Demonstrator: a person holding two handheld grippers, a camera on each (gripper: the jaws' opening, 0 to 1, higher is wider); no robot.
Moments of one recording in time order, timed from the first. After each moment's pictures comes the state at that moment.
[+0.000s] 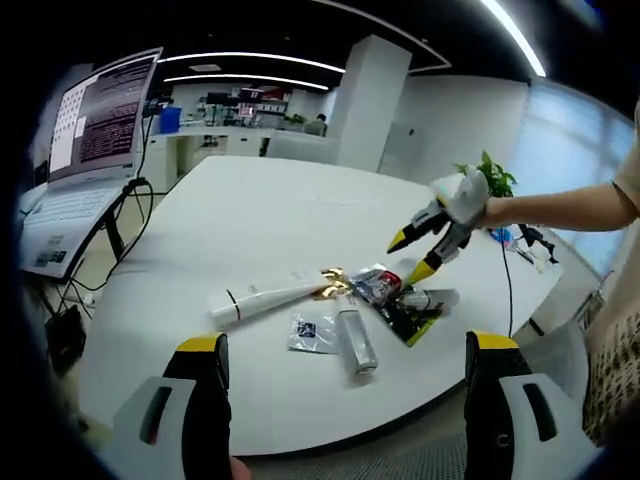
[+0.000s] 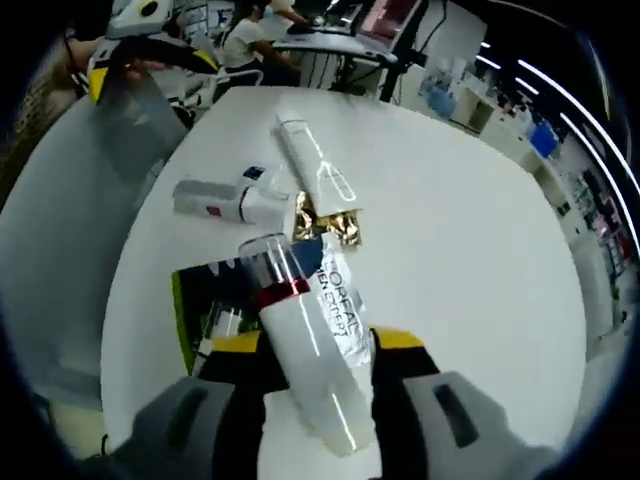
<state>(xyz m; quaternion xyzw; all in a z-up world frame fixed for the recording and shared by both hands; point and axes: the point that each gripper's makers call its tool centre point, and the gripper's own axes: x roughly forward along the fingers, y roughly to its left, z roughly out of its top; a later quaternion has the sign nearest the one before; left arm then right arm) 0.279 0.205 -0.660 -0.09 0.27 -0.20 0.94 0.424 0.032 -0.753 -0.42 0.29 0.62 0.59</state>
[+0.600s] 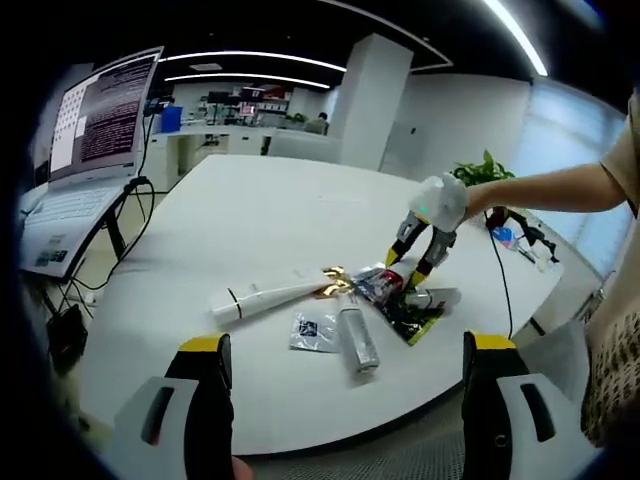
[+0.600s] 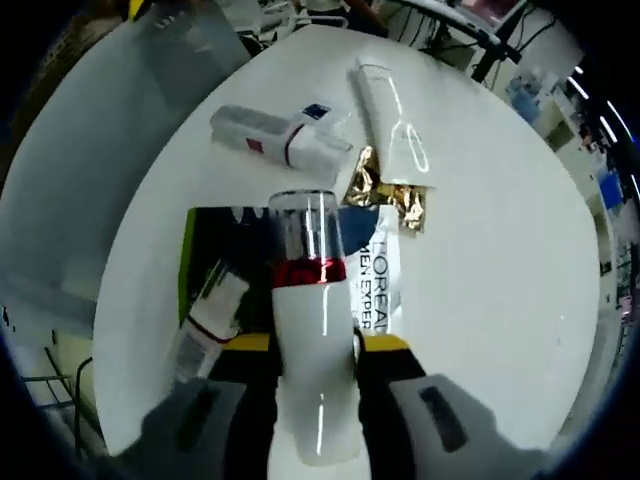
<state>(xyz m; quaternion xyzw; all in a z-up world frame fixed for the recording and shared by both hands) 0.278 0.205 -0.661 -0.09 0.28 -0.20 0.94 0.420 0.025 -0.782 -0.51 0.32 0.65 0.46</state>
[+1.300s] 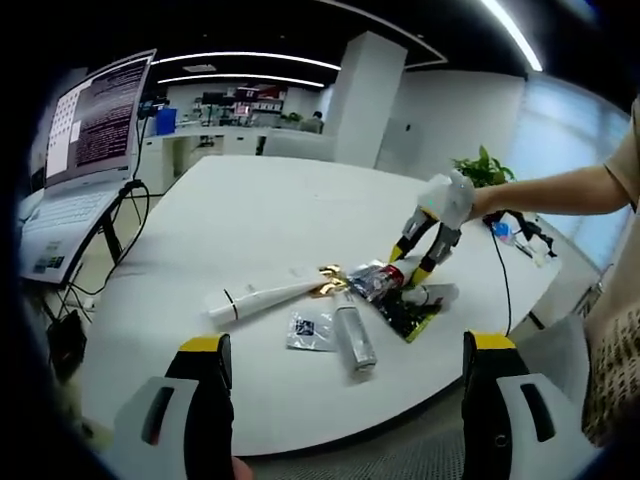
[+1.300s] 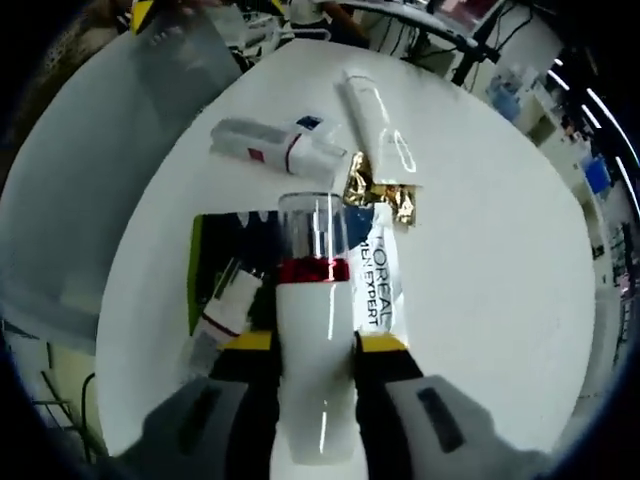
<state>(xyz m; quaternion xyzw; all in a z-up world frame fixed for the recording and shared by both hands) 0.276 0.200 -0.660 -0.07 0.28 -0.21 0.93 0.418 0.013 -0.773 -0.46 0.31 0.64 0.53</state>
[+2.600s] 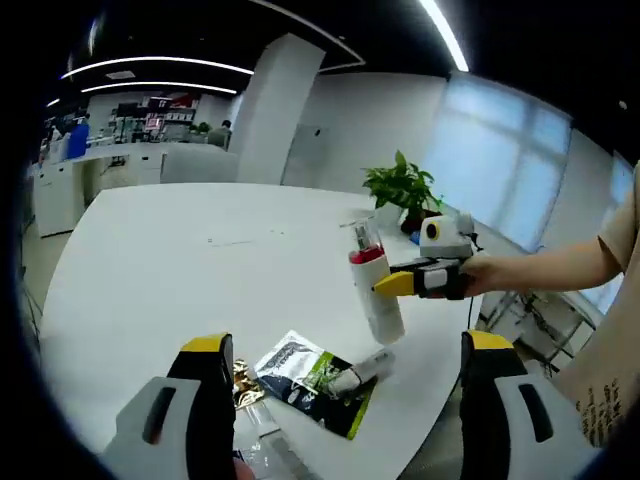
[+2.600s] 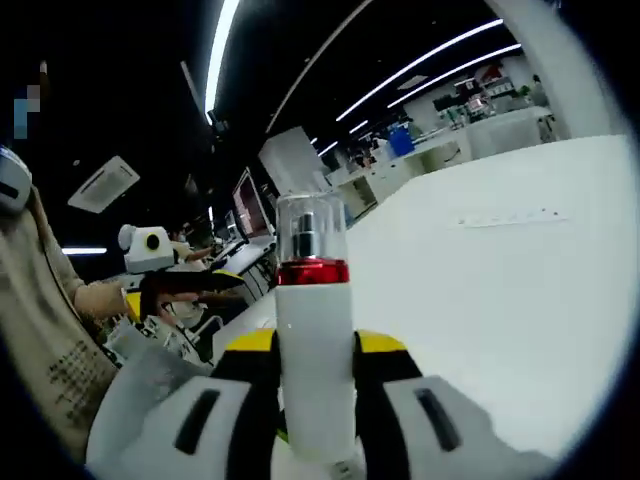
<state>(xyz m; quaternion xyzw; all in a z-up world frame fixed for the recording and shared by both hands) 0.376 0.074 -0.596 -0.07 0.23 -0.42 0.87 0.419 -0.029 -0.638 0.17 0.21 0.48 0.83</state>
